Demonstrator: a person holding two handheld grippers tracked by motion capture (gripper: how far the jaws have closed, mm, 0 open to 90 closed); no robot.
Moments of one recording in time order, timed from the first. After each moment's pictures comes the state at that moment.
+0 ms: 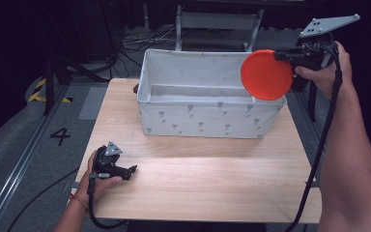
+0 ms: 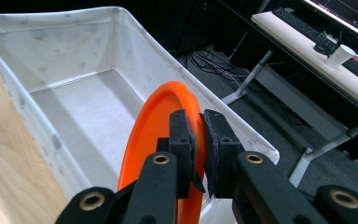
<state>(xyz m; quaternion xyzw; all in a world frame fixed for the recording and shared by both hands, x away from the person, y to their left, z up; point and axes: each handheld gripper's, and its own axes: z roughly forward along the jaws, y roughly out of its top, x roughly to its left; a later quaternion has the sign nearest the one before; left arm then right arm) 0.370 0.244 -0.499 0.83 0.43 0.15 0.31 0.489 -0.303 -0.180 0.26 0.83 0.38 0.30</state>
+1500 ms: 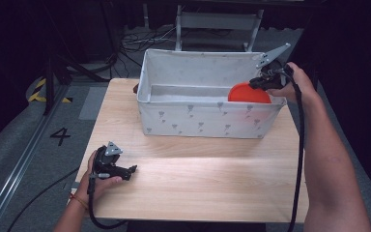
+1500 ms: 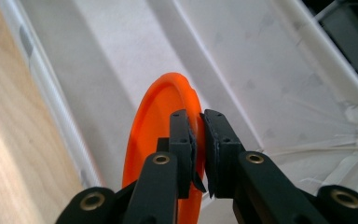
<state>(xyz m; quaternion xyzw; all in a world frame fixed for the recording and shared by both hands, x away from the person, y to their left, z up) 0.370 0.244 -0.499 0.83 0.43 0.15 0.31 0.536 -0.265 -0.275 0.21 0.92 0.25 0.21</state>
